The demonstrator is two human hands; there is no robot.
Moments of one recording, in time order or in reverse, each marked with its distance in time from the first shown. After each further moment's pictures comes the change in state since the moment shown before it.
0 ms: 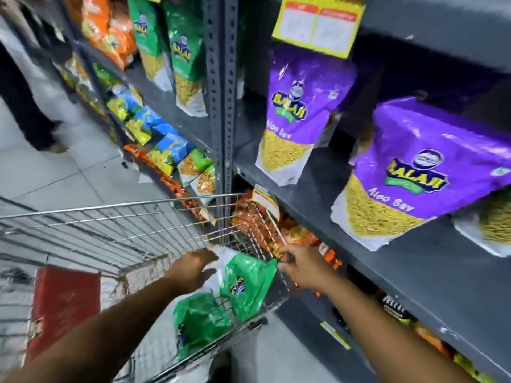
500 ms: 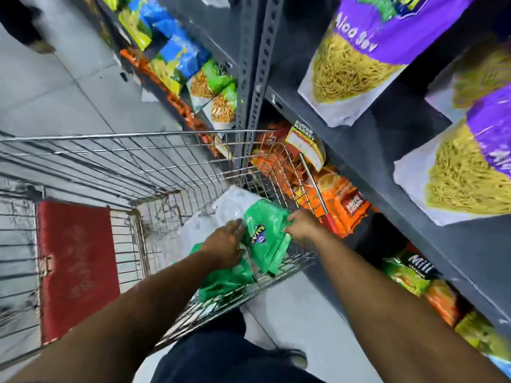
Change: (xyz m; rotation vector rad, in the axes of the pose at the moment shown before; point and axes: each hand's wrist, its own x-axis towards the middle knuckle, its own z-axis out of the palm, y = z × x) left_hand 0.003 0.001 0.104 -0.033 -0.268 -0.118; right_hand 0.083 -0.001 0.088 -0.080 -0.347 0.432
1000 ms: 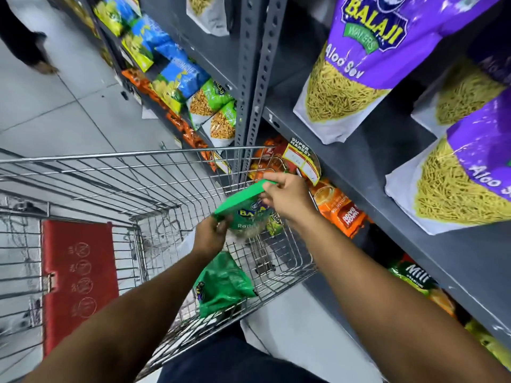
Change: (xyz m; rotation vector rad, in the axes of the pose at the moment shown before) left_hand -0.003 0.000 -0.059 -0.883 0.549 -0.362; right_hand -0.026 -0.081 -0.046 0.933 0.252 -0.245
